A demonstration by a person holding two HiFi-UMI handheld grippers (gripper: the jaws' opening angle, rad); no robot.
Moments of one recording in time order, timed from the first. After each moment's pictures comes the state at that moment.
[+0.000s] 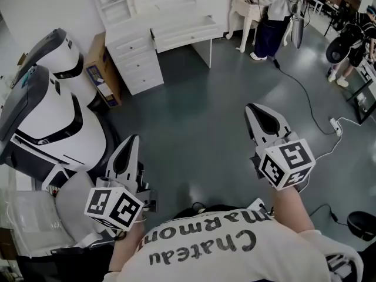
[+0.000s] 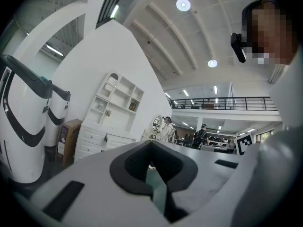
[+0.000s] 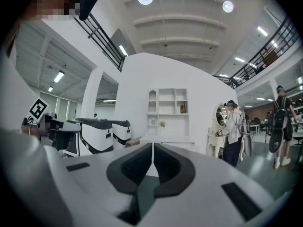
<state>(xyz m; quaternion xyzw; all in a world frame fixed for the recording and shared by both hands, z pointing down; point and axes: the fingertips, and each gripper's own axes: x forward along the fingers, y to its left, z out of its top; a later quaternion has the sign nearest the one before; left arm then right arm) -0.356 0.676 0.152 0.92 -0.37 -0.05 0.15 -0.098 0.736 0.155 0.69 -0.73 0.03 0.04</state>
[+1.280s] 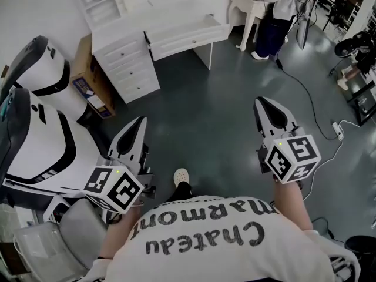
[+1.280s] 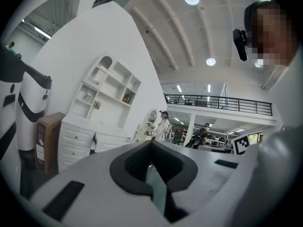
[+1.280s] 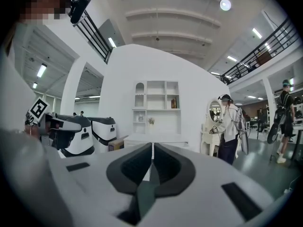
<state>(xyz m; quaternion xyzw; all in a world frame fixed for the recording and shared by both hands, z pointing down) -0.276 0.431 0.165 0.94 -0.29 -0.02 0.16 -0.028 0.524 0.173 0.73 -0.68 0.05 0.04</state>
